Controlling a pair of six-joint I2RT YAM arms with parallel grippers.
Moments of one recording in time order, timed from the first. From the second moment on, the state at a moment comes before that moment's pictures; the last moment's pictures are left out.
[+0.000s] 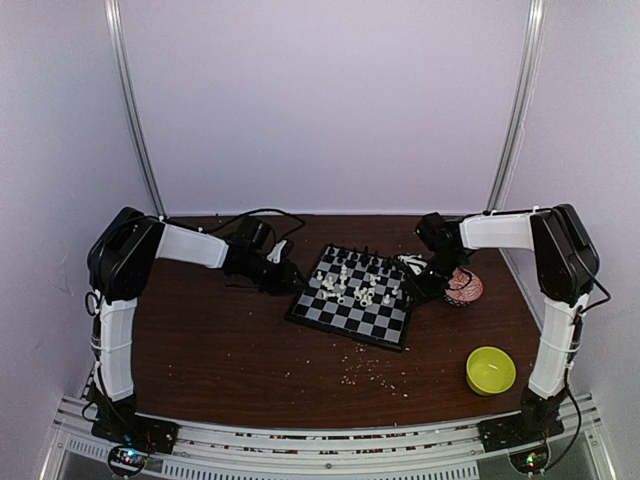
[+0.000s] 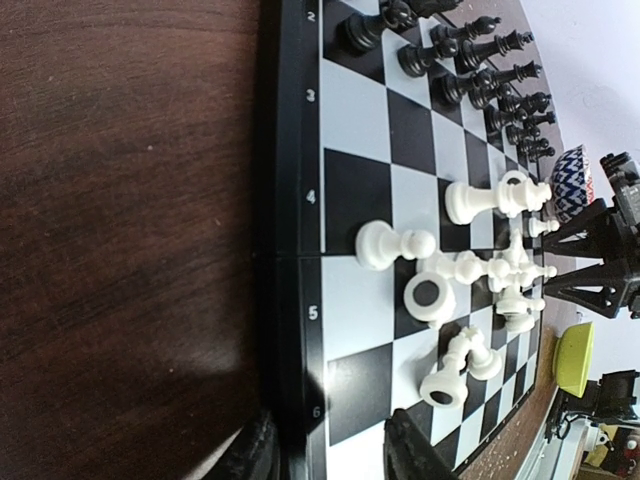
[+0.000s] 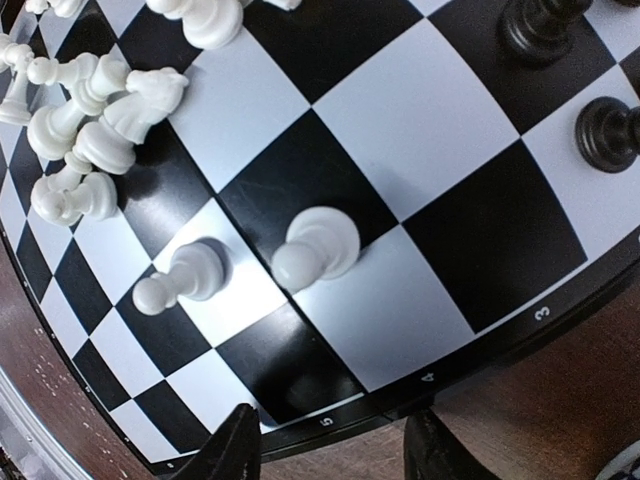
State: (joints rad) left arm -0.55 2.14 1.37 -0.11 0.56 -0.52; right arm 0.38 1.95 1.34 -0.77 -0.32 -0.12
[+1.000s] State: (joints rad) left arm -0.63 1.95 1.11 -0.15 0.49 -0.50; right arm 0.43 2.02 1.42 -0.86 -0.34 -0.13
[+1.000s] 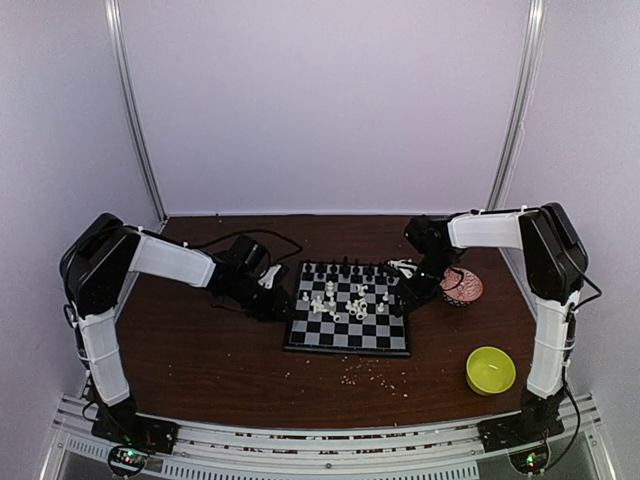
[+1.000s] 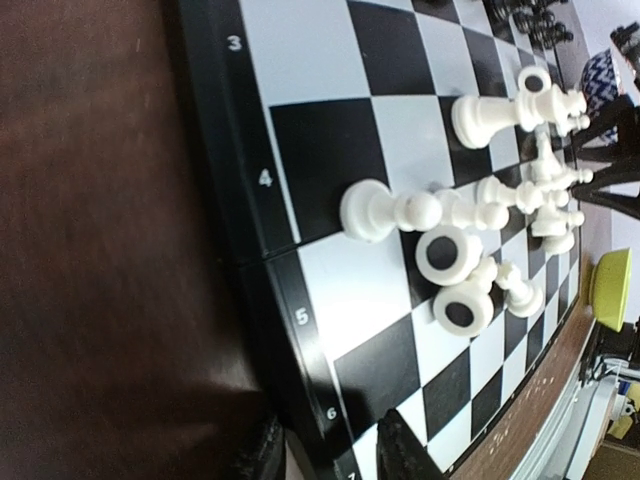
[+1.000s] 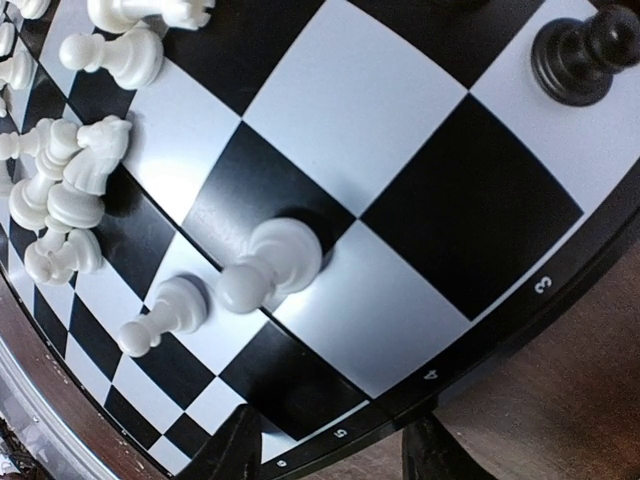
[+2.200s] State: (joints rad) left arm -0.79 1.66 0.77 -0.13 0.29 -0.59; right arm 0.59 1.92 1.26 -0.81 -0.38 -0.18
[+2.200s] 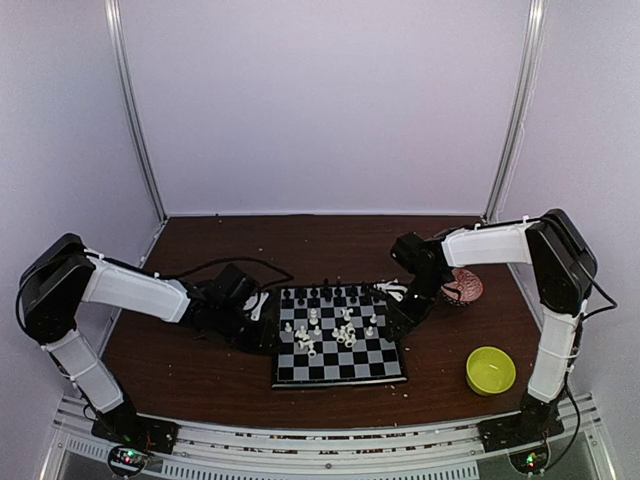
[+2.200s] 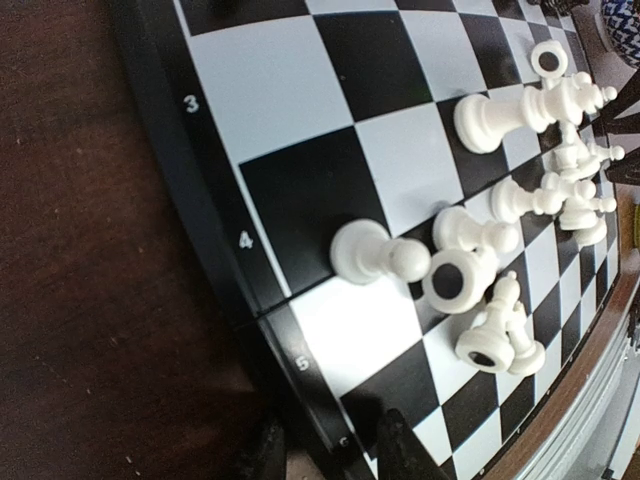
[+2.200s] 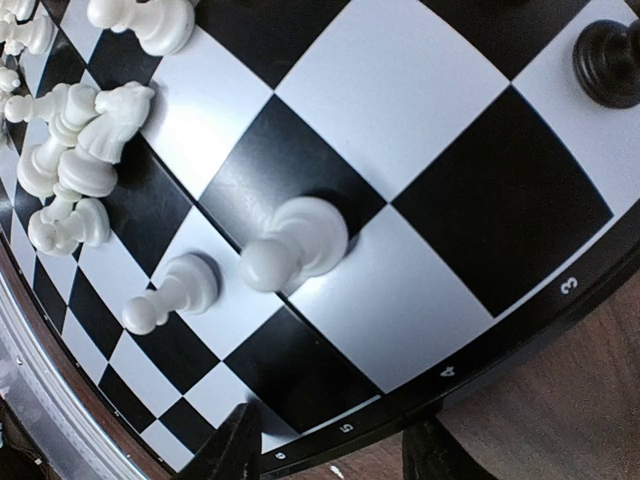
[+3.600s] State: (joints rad) left arm -0.85 1.97 1.60 -0.61 0.24 0.21; right arm 0.38 1.23 0.93 -0.65 -0.38 -0.42
